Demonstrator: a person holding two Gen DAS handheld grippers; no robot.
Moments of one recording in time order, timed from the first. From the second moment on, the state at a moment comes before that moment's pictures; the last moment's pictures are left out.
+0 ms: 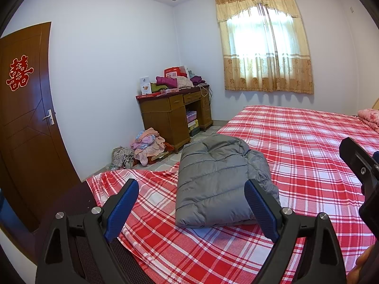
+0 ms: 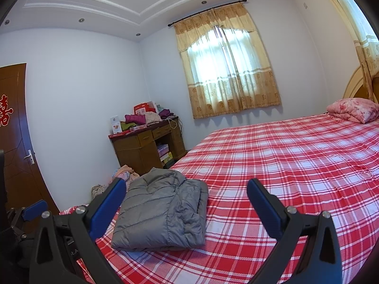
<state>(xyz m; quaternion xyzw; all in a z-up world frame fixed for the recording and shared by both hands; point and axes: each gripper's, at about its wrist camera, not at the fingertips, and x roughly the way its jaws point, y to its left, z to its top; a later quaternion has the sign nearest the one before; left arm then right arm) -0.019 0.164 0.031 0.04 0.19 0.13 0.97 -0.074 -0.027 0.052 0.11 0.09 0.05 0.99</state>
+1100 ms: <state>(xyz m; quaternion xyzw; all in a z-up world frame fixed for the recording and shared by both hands) -0.010 0.177 0.023 0.03 0.20 0.15 0.97 -0.073 -0.027 0.047 0.11 0.09 0.05 0.99</state>
